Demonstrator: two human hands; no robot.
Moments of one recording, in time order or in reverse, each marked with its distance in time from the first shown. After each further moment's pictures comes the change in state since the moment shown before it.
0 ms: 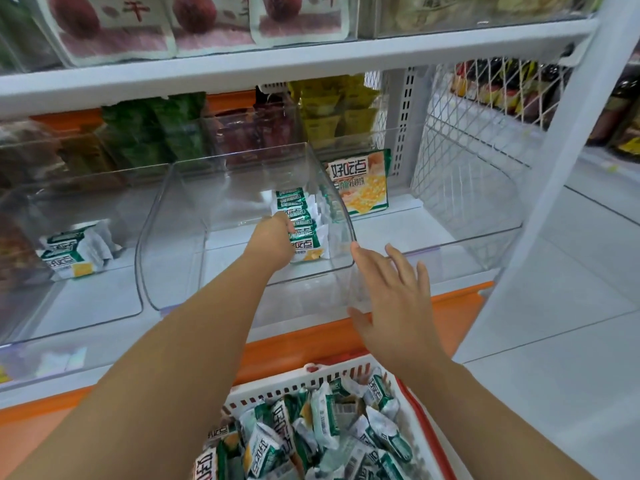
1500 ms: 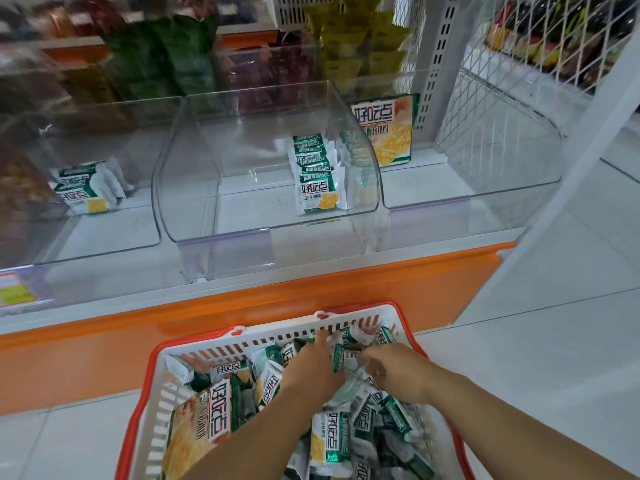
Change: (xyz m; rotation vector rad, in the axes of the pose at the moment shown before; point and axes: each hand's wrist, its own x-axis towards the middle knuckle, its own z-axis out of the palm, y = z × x) left_hand -0.177 -0.056 0.162 0.009 -0.482 -0.150; right_hand -0.086 0.029 0.077 0.245 -1.063 0.144
